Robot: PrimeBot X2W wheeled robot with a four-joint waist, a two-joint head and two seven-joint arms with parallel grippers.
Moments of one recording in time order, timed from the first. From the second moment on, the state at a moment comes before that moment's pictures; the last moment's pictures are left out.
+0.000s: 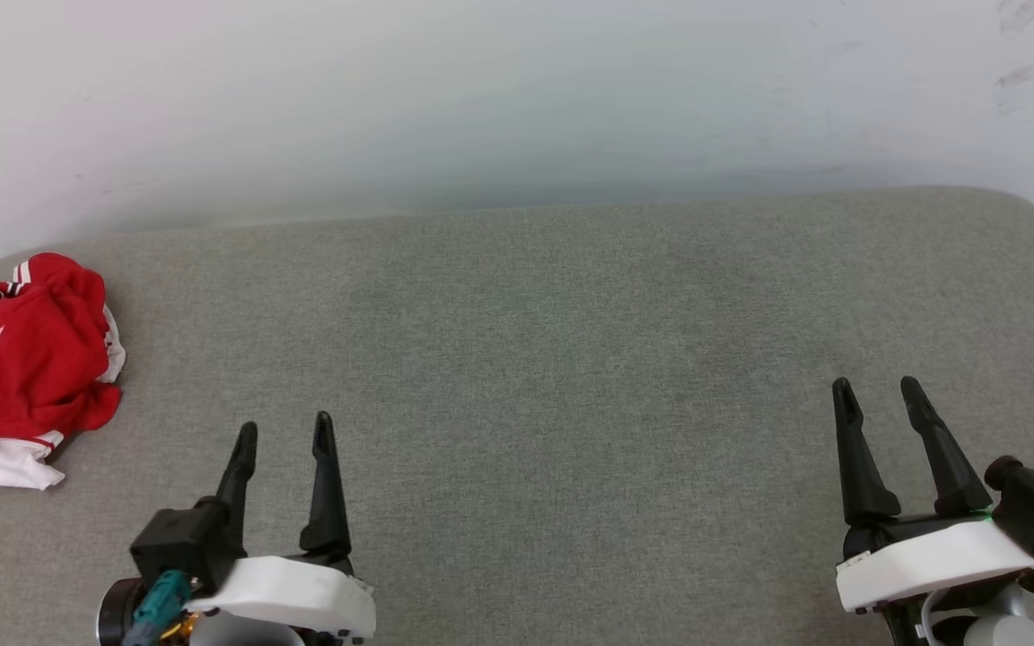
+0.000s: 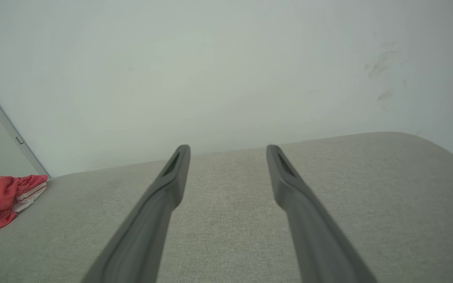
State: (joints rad) left arm 0.03 0.20 -0.23 -0.13 -0.40 0.25 -0.15; right arm -0.03 -0.05 0.00 0.04 0.27 0.13 -0.15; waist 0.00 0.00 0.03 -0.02
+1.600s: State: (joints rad) left arm 0.12 0.05 -0.02 -0.07 -0.14 -0.09 -0.25; right arm -0.02 -0.05 0.03 0.10 0.10 0.13 -0.25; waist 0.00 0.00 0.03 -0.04
